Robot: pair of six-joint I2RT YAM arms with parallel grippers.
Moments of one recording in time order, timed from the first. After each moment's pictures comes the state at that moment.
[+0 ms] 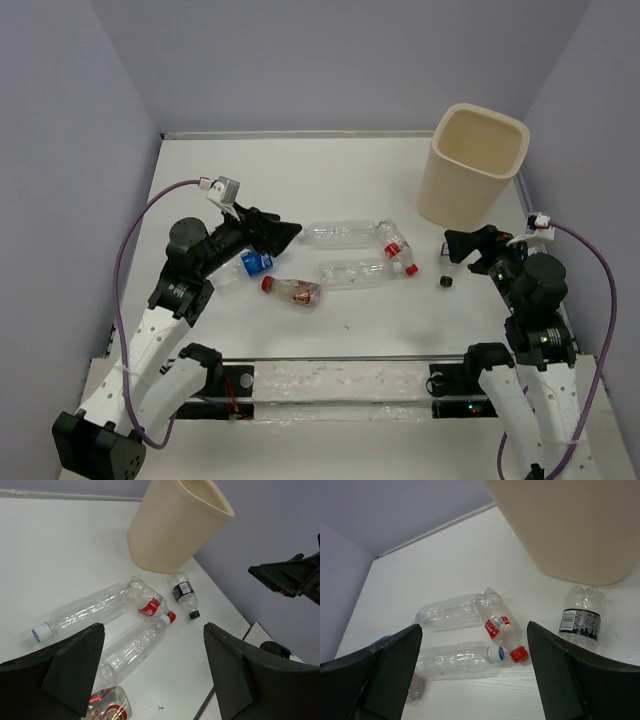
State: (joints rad) left arm -0.36 0.74 0.67 0.07 0.46 -0.54; right arm 0.08 0.39 0.65 -0.36 -0.14 0.52
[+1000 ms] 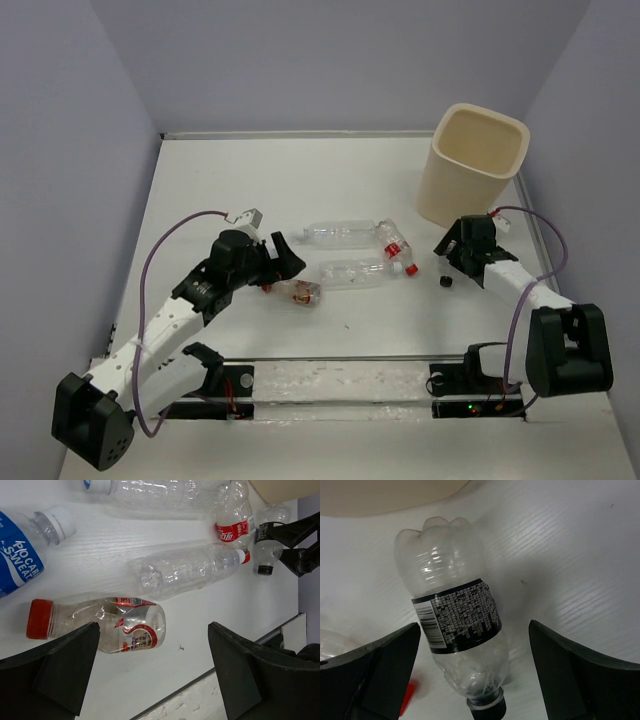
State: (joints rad) left arm -0.52 0.87 0.57 -0.25 0.15 -0.71; right arm 0.08 1.20 0.57 -0.20 0.30 0.65
